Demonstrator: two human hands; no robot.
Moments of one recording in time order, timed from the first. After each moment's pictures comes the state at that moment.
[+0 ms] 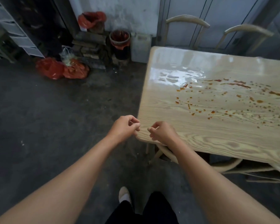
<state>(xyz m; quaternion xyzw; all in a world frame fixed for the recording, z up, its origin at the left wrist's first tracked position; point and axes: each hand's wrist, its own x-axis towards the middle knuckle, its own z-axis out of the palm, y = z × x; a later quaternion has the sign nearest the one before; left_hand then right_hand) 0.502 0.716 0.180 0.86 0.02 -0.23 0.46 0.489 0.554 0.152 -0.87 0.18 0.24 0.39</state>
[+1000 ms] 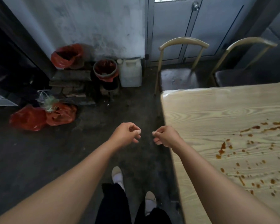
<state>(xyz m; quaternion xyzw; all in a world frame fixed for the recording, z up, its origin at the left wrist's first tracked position) 0.957 0.780 0.183 0.84 -0.04 -0.34 0.41 0.905 0.608 0.137 -0.80 0.30 0.20 0.48</state>
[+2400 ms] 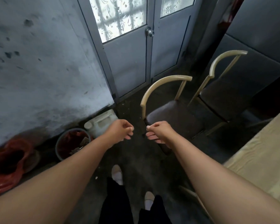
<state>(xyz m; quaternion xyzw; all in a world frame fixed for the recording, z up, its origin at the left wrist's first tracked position) 1.559 0.567 0.176 0.84 -0.23 -0.42 0.26 1.428 0.448 0.173 -0.59 0.52 0.11 0.61</state>
